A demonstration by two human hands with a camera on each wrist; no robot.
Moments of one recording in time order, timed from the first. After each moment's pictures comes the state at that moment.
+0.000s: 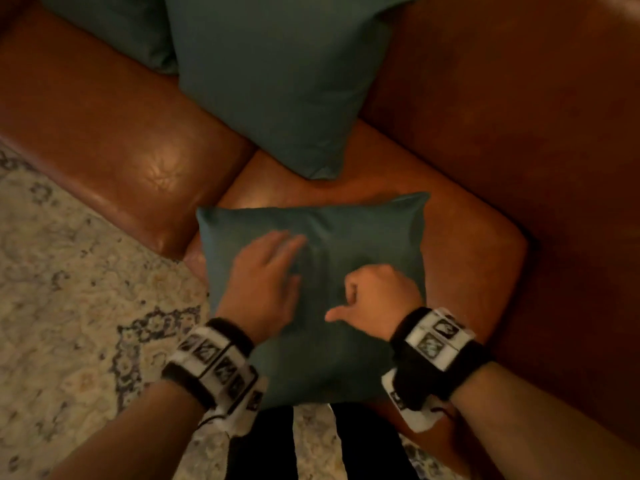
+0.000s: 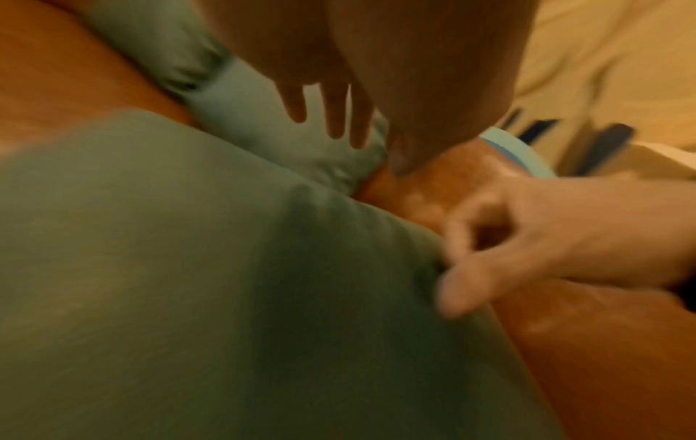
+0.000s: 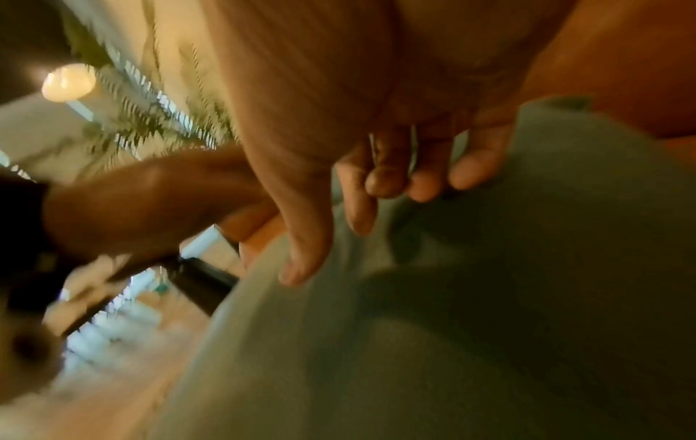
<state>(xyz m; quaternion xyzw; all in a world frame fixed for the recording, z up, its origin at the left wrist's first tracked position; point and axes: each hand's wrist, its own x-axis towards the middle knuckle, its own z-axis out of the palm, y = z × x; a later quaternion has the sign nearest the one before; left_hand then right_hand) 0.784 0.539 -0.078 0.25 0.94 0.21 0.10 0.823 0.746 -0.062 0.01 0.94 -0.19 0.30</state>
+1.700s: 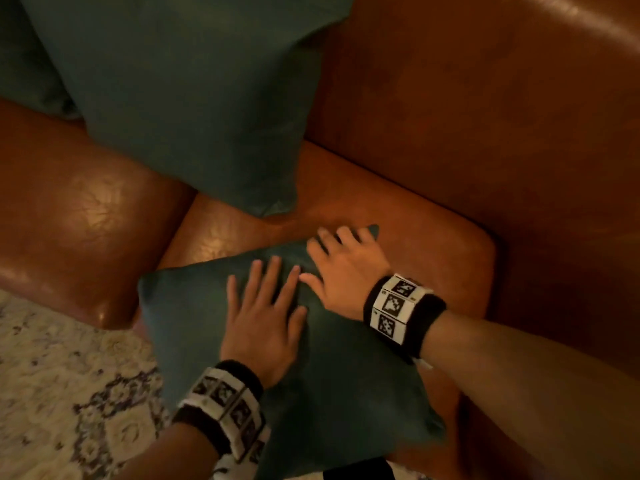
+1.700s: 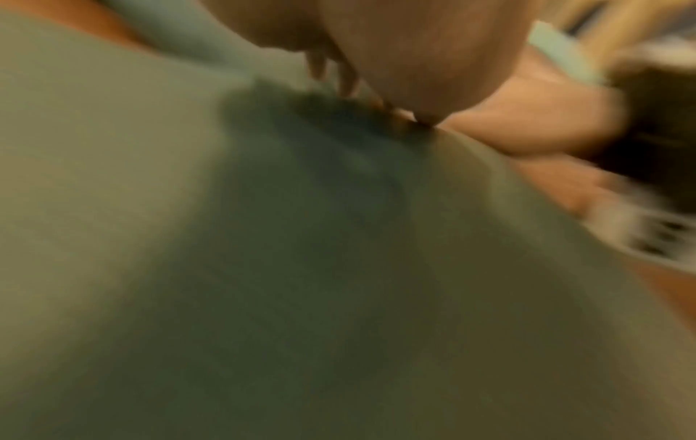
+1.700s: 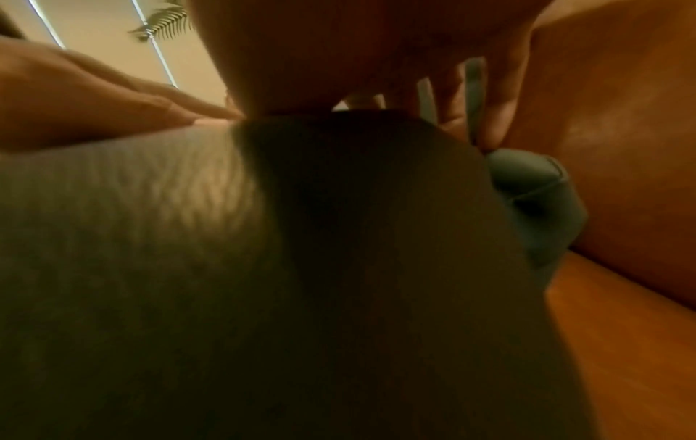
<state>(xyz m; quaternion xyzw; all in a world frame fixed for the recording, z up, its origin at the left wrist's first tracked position) 0.754 0.595 -0.124 0.24 0.94 0.08 0.24 0.740 0.781 -0.113 -0.07 0.99 0.01 0.14</state>
